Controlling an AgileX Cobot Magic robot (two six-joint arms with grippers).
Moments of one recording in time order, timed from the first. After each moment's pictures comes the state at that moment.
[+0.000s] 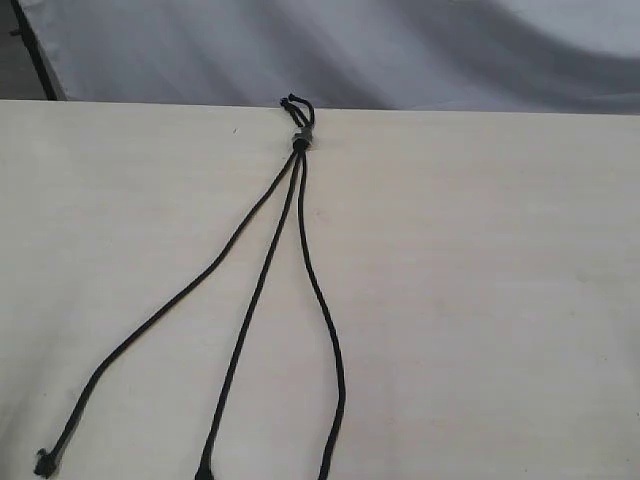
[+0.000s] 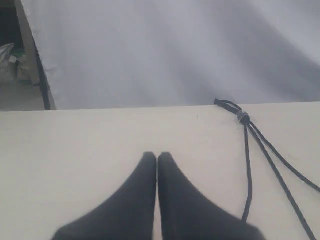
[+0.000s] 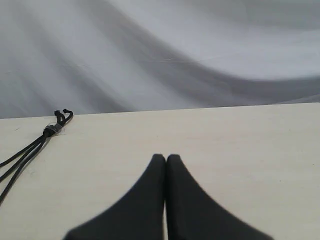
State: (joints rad) left arm 0.02 0.00 0.00 0.02 0.17 -0.04; right arm -0.12 0.01 0.00 0.00 0.17 0.08
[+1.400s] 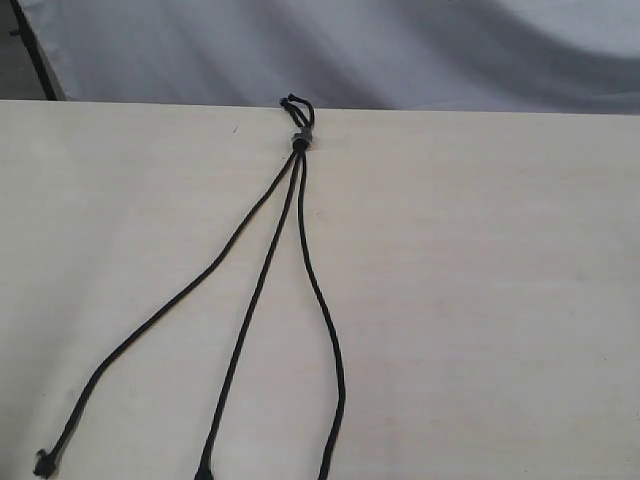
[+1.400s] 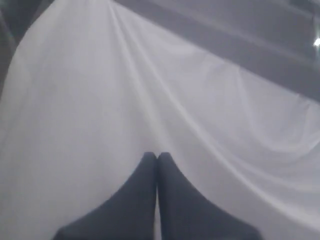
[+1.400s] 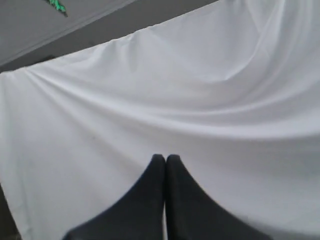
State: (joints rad) left arm 0.02 0.06 -0.11 -0.07 -0.43 -0.26; right arm -0.12 0.06 -0.12 -0.06 -0.37 0.46
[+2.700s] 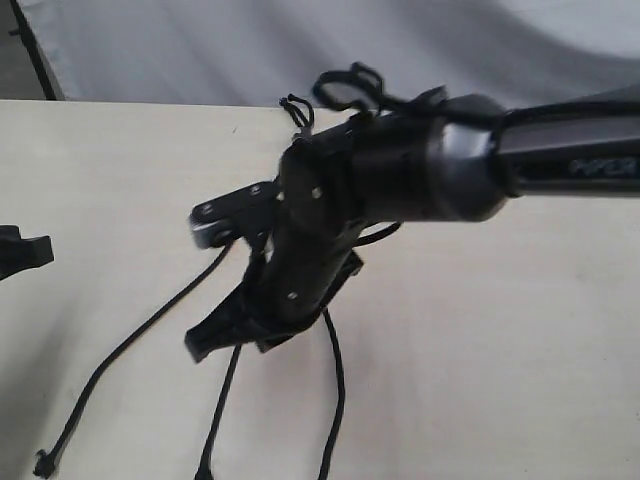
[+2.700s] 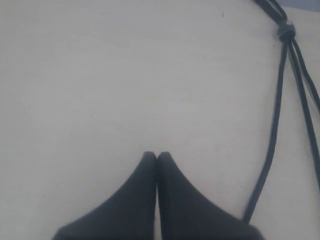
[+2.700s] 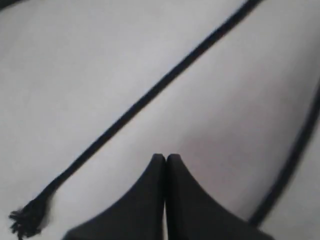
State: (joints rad) left arm 0.02 1.14 -0.29 0.02 -0.19 -0.23; right arm 0.74 1.92 -1.25 0.16 0.70 0.06
